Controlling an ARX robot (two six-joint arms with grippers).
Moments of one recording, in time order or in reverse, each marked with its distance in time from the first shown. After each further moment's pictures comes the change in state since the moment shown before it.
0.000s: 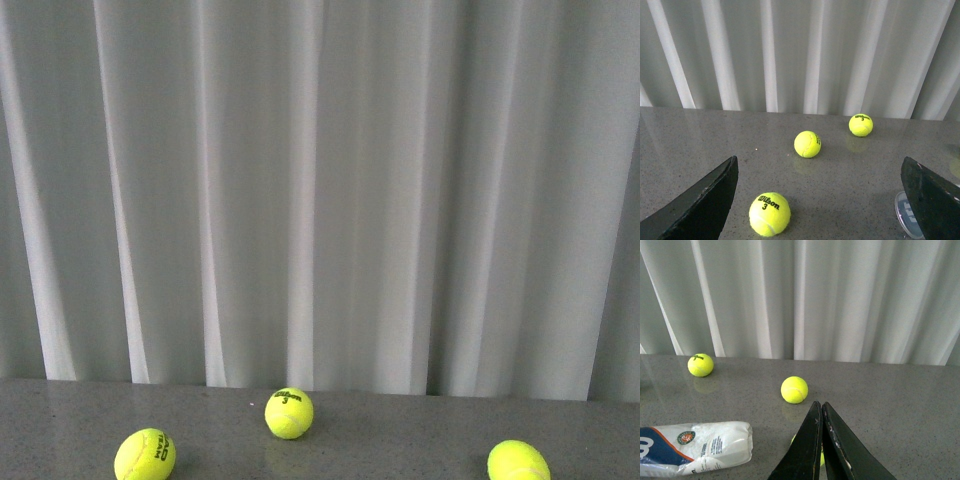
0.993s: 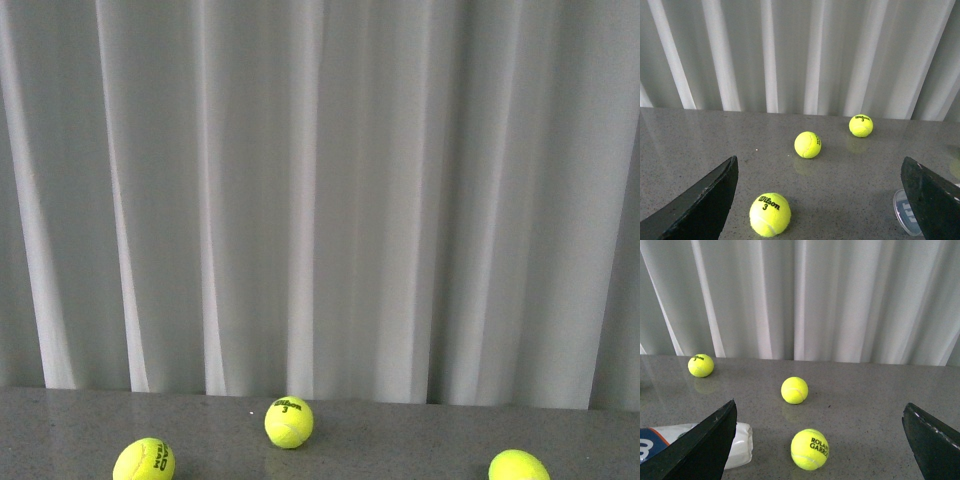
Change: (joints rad) left arm 0.000 0.000 0.000 0.000 0.000 0.000; right arm 0.000 -0.001 0.000 0.000 0.000 0.000
